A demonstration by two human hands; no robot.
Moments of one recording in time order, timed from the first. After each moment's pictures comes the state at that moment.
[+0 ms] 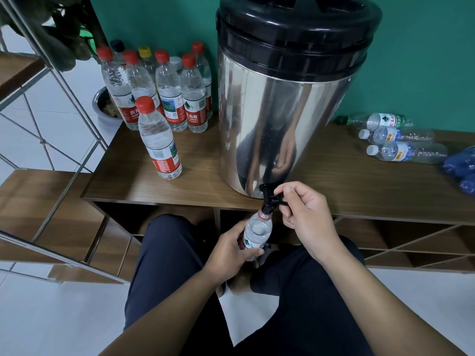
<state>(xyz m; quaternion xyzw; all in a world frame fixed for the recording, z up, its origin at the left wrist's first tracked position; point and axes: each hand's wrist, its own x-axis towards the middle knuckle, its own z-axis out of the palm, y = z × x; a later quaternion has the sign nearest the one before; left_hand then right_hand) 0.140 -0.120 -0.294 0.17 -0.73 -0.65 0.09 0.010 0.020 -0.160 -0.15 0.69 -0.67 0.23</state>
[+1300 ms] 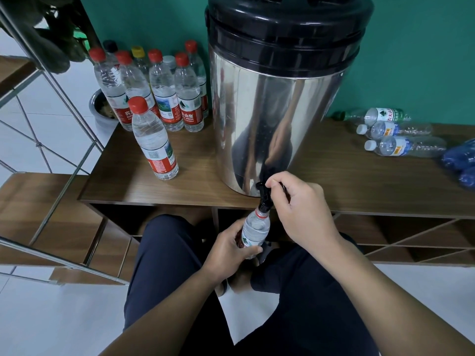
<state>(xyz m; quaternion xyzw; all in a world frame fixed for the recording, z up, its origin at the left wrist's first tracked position) 0.139 -0.119 -0.291 0.16 -0.75 -0.64 0.09 0.012 0.017 -0.135 -0.37 0.83 -0.41 -0.04</state>
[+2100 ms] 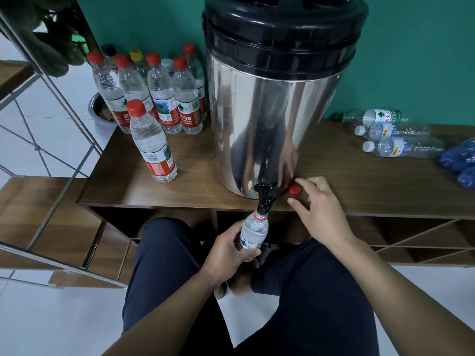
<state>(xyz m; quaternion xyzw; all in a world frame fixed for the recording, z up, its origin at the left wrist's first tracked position) 0.140 -0.120 -0.295 0.18 -0.73 -0.65 0.08 -0.058 0.064 -0.213 -0.32 0.91 -0.26 -0.01</state>
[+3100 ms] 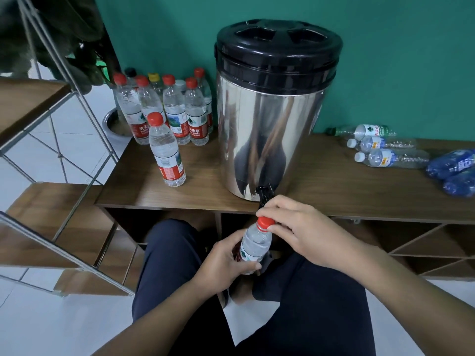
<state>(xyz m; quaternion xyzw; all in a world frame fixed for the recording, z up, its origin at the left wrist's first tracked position) 0.185 -0.116 -0.248 0.13 -0.76 -0.63 0.07 0.028 0.064 -0.112 -0.58 0.78 -0.21 0.09</state>
